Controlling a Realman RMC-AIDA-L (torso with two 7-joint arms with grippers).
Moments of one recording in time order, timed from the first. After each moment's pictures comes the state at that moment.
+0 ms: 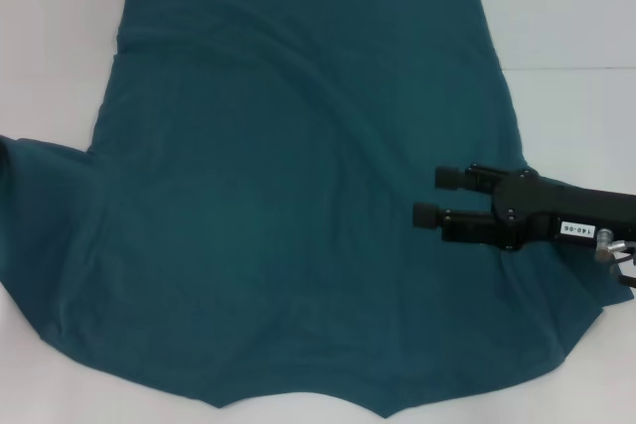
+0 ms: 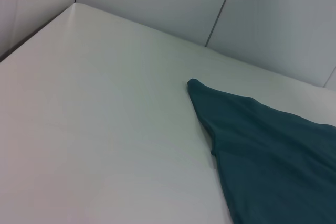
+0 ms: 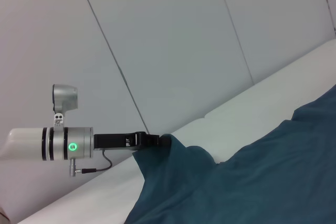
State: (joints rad) left arm -0.49 -2.10 0.34 0.69 2.02 0.86 -1.71; right arm 0.56 2.09 -0.62 -0.60 -1.96 -1.58 1.48
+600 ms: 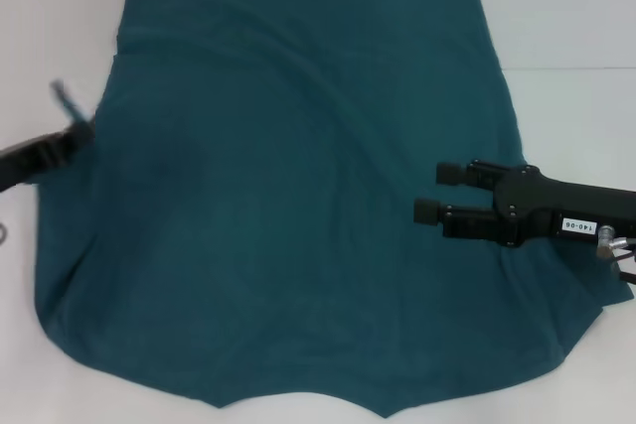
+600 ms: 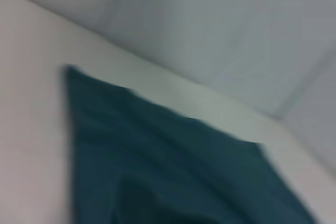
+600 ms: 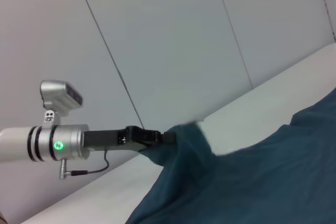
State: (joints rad) left arm -0.49 -2.12 0.35 0.73 2.01 1.22 -1.80; right arm 0.56 2.08 -0.62 -0.60 -1.95 -1.58 1.48
